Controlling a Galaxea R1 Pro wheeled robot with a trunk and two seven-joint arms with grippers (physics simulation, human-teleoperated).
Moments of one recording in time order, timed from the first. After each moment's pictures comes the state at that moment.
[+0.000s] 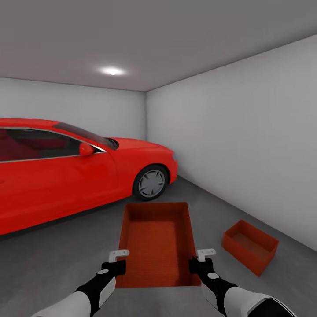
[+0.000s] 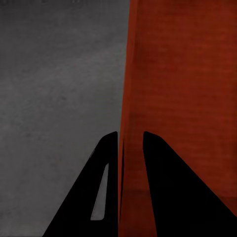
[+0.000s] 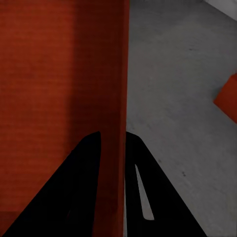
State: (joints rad) left arm -0.64 -0.08 -0.13 -0.19 0.20 -0.04 0.14; right arm -0.71 0.09 0.42 0.02 -0.34 -0.29 -0.08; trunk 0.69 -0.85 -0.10
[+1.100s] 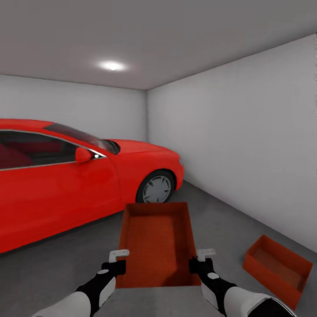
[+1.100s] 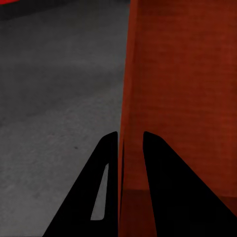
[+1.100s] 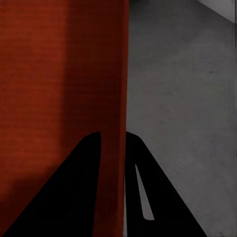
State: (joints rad) left arm -0.64 -0.08 -0.13 -0.19 0.20 -0.04 0.14; right arm -0.71 0.09 0.42 0.02 -0.34 -0.29 -0.08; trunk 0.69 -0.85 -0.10
